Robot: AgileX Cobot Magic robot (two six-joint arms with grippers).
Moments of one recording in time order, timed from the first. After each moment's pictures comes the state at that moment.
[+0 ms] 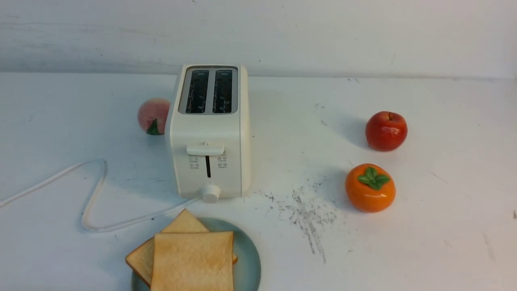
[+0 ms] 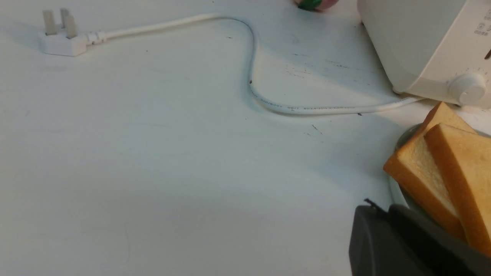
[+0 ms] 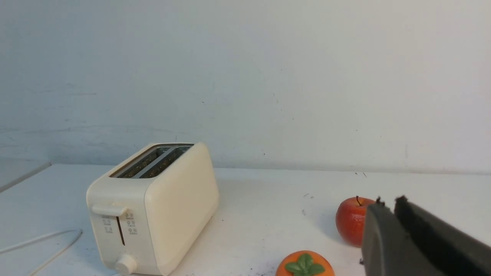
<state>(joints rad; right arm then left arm) 0.63 0.04 -0.43 -0.64 0.48 0.67 -0.05 -0.01 0.03 -0.02 0.39 -0.30</state>
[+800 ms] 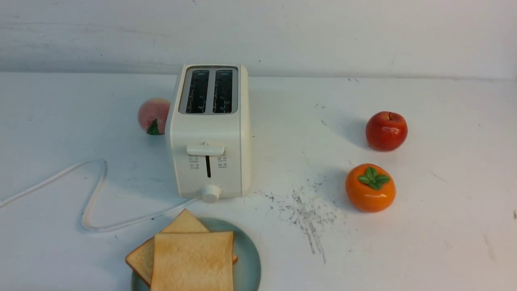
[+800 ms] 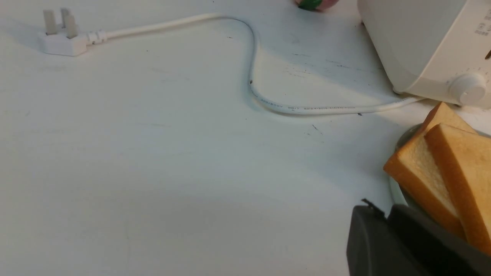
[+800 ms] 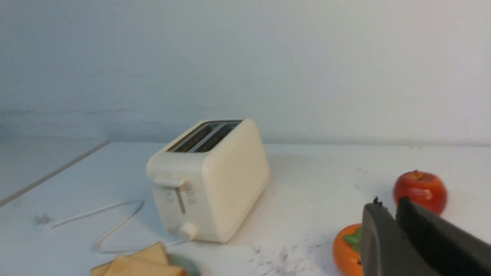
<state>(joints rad) 0.63 0.04 -0.43 -0.27 0.46 0.40 -0.05 -0.01 0.03 -0.02 0.39 -0.30</state>
